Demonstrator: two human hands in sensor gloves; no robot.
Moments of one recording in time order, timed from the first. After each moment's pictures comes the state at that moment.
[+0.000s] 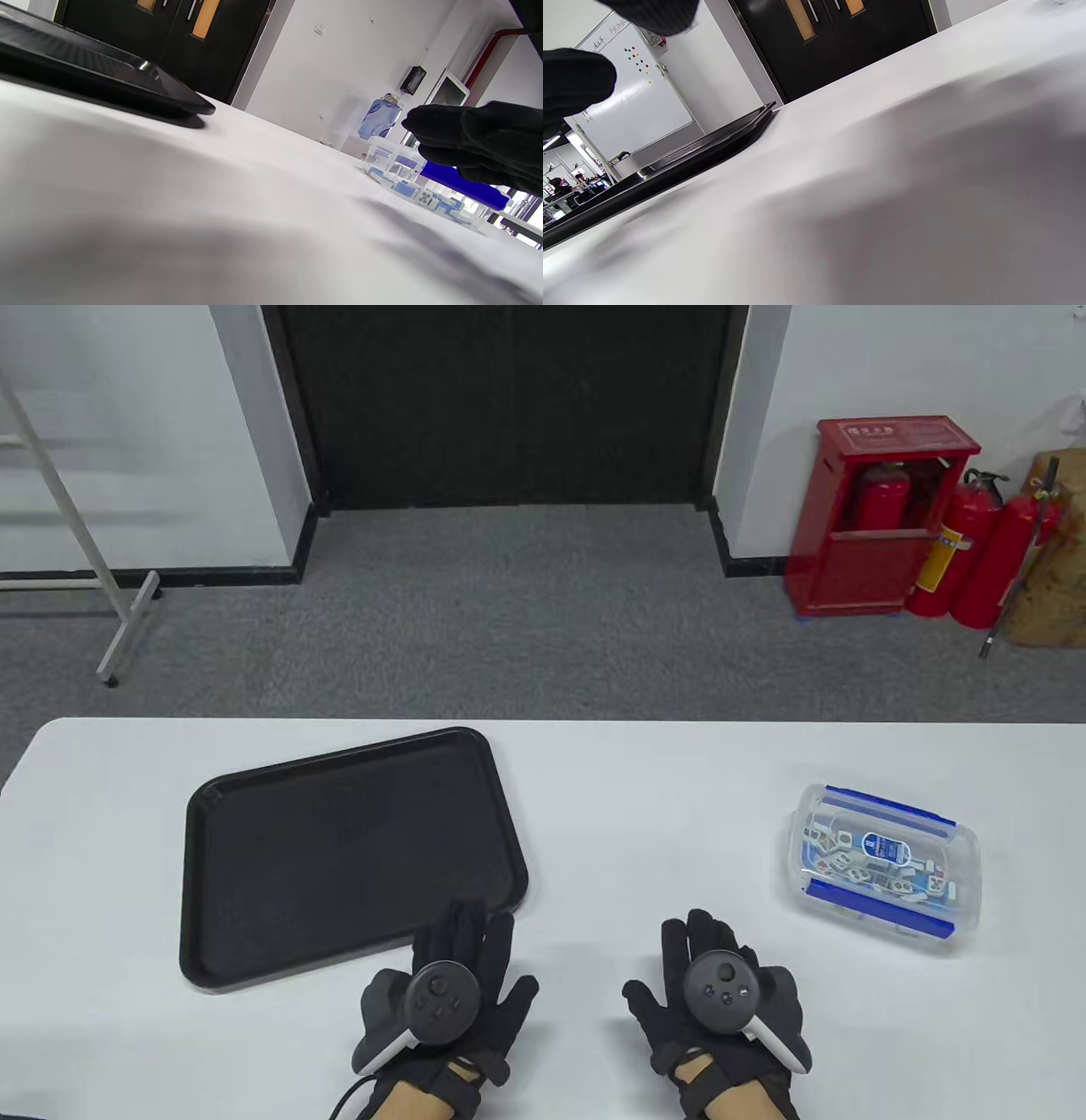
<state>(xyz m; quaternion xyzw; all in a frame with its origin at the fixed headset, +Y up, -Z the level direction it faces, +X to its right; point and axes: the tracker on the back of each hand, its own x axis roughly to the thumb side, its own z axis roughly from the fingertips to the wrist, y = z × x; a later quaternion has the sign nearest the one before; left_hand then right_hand) -0.138 -0.737 -0.299 -0.01 -0.18 0.21 0.96 0.151 -0.747 -0.298 0.07 0.06 0.97 0.24</state>
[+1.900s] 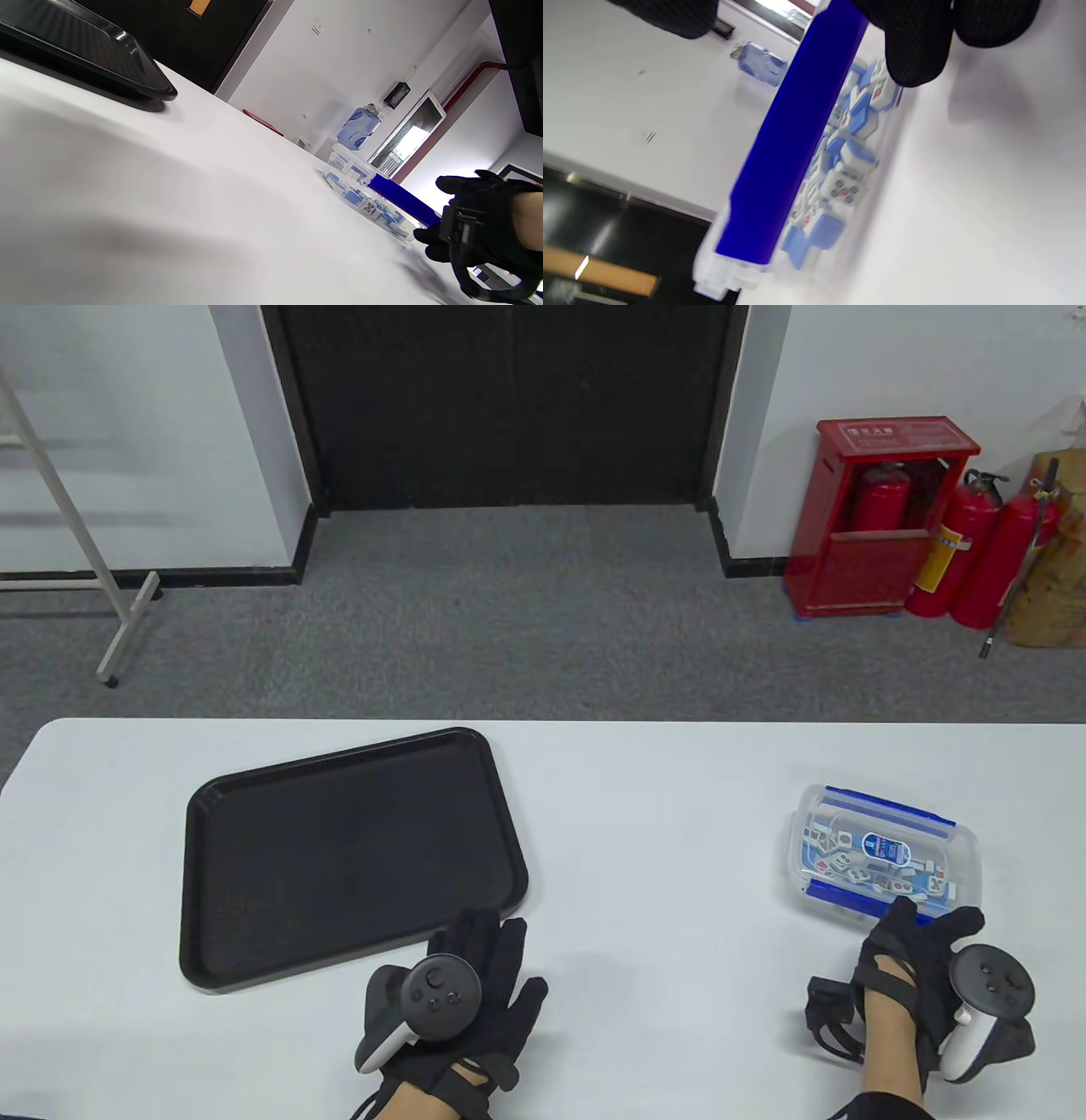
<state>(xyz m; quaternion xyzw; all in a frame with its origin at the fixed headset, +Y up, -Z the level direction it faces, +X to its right) -0.133 -0.728 -0.295 -0.05 -0.20 0.29 0.94 0.363 -0.761 -0.312 -0.42 -0.17 0.71 0.53</state>
